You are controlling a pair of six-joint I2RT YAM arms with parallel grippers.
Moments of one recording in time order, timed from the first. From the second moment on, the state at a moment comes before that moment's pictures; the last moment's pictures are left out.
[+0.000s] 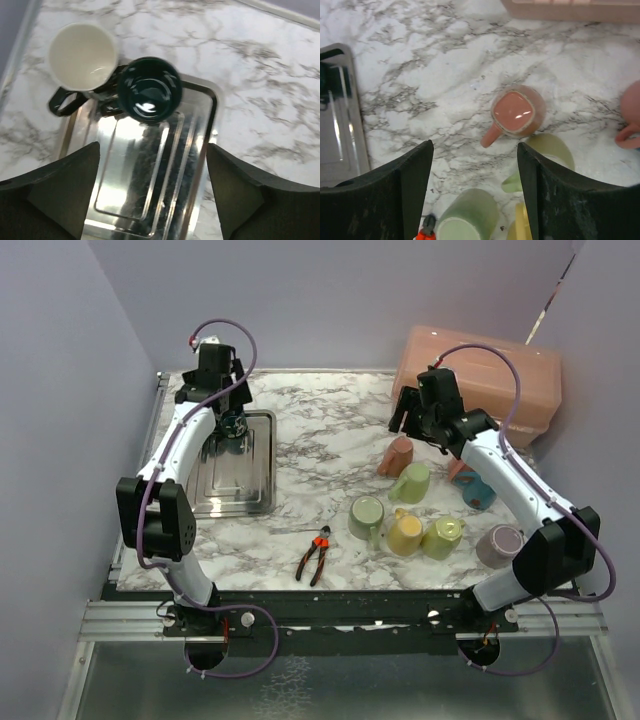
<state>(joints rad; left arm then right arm) -0.10 1.74 1.59 -0.55 -0.33 -0.34 0.40 1.50 1.38 -0.54 0.17 0.52</state>
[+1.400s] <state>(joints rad) -0.07 1.81 1.54 0.00 0.28 -0.22 0.41 1.98 1.69 -0.97 0.19 0.72</state>
